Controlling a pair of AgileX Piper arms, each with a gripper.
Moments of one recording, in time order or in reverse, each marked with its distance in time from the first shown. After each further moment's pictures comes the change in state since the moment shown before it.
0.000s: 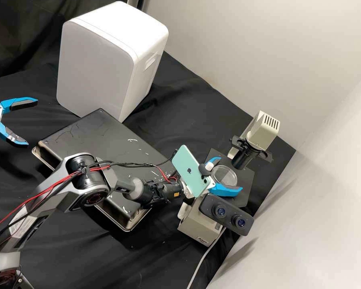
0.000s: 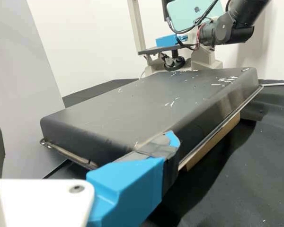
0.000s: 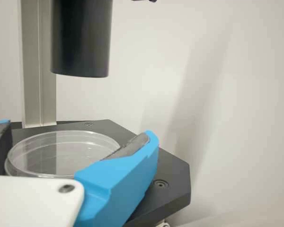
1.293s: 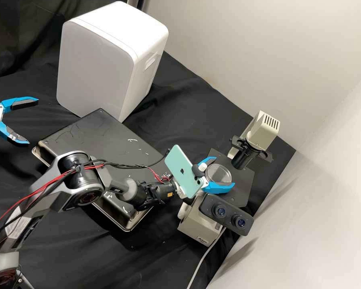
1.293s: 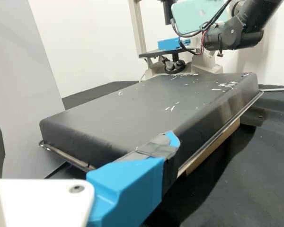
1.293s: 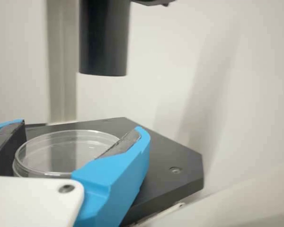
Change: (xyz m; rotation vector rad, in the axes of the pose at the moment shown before) left arm 0.002 0.002 0.000 -0.020 -0.002 0.008; right arm -0.026 -0.003 -0.004 0.038 0.037 -0.042
